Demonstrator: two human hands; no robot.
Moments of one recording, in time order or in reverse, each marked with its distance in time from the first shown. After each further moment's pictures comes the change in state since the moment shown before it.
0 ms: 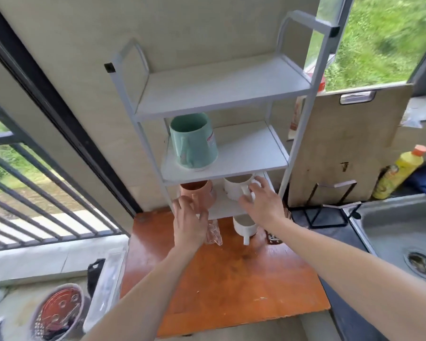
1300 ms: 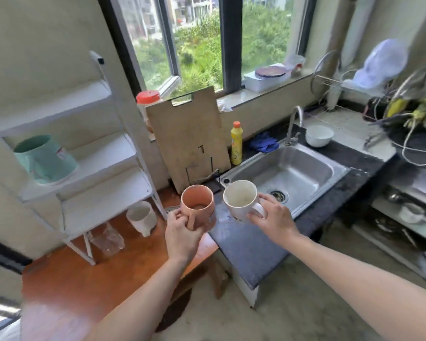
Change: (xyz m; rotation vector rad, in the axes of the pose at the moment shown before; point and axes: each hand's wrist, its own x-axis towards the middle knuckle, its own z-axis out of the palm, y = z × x) left_hand -0.217 0.117 0.097 -0.139 -0.280 0.453; right_hand -0.302 0.201 -0.132 0.063 0.423 0.245
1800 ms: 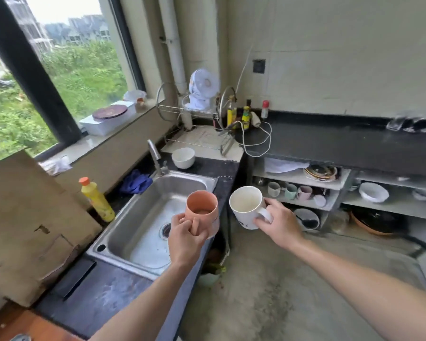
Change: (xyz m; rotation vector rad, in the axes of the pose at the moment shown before) left_hand -0.022 0.237 0.229 -0.201 -0.483 0.417; right_hand -0.095 0.207 -0.214 -0.187 0.405 0.479
